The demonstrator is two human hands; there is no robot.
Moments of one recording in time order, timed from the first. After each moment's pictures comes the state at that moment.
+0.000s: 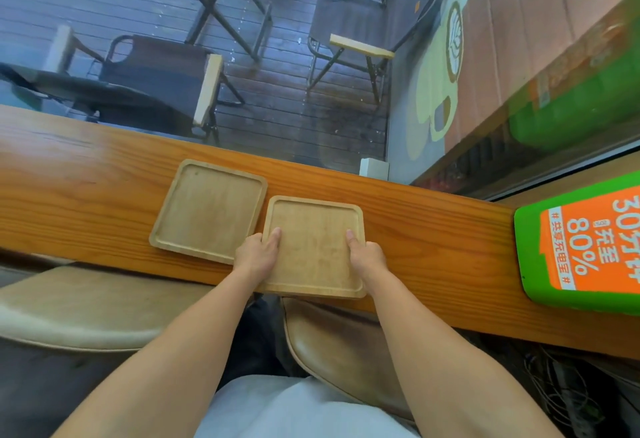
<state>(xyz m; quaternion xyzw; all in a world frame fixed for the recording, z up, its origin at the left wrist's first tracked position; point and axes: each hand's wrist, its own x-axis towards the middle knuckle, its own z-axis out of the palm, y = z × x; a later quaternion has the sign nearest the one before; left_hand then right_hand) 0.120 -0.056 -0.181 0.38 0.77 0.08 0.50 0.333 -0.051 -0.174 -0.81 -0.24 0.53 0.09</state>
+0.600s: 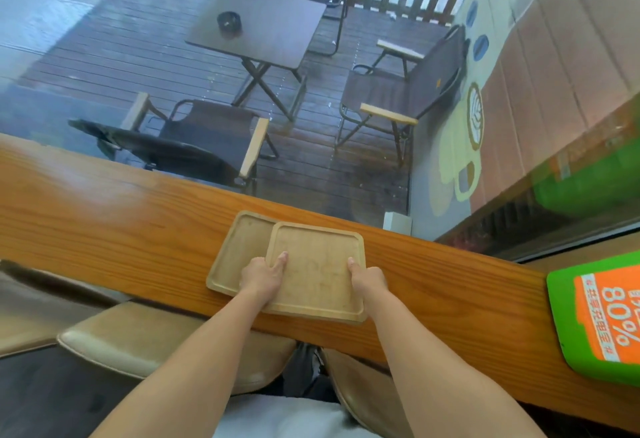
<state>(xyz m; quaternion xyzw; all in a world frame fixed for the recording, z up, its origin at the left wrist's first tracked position) 0.042 -0.024 -0.140 0.38 0.82 0.07 0.42 0.249 -0.008 -0.133 -0.80 -0.26 0.54 0.09</state>
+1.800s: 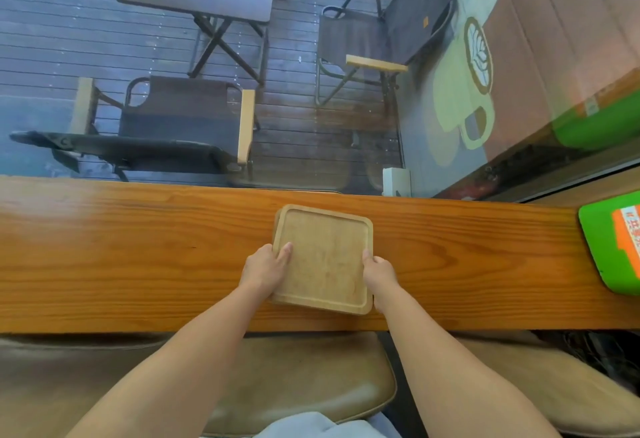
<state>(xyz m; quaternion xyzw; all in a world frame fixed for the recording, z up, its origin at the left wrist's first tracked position) -0.110 0.030 -0.211 0.52 0.72 0.01 0.46 0.108 -0.007 -0.178 -0.82 -0.13 0.53 0.15</state>
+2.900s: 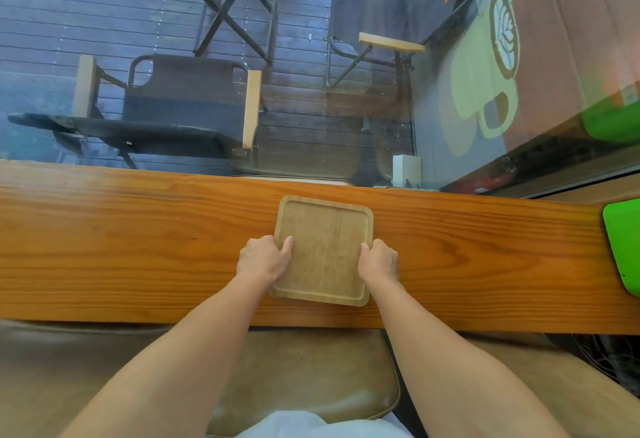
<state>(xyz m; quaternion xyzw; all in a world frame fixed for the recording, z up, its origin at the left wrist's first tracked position) -0.108 0.039 -0.206 0.58 0.74 -0.08 0.33 0.098 0.014 -0.191 -0.88 -0.34 0.33 -0.04</state>
